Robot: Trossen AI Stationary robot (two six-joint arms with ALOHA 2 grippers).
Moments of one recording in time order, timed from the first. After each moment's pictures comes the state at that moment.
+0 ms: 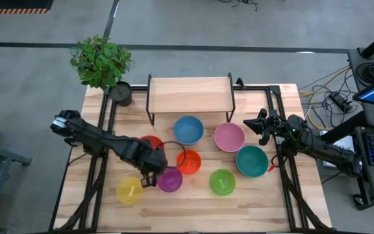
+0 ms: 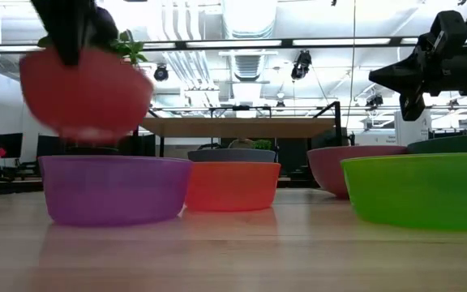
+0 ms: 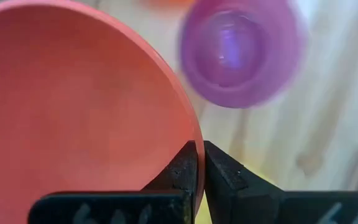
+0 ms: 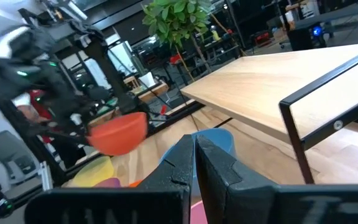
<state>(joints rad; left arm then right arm) -0.38 1.59 1.42 -1.25 -0.06 -0.58 -0.46 0.08 0.03 0.11 -0.24 0.45</state>
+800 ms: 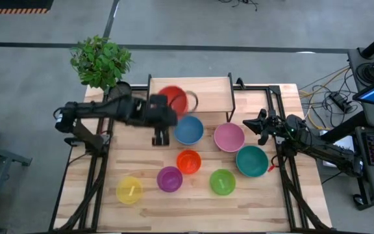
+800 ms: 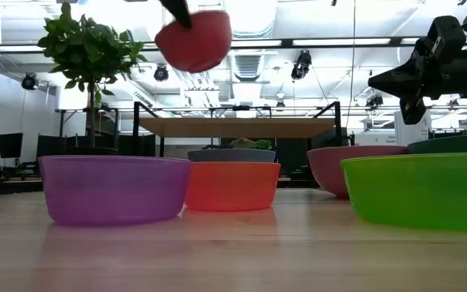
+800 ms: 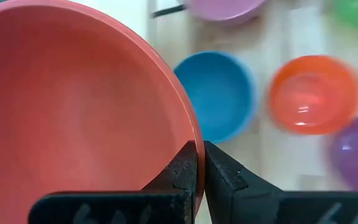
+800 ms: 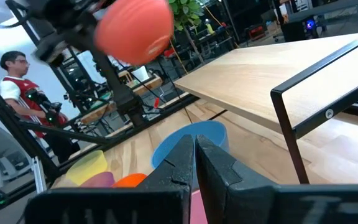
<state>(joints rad) -0.01 1.60 1.81 -1.27 -0.36 0.12 -0.46 0.09 0.03 0.08 -0.23 0.44</state>
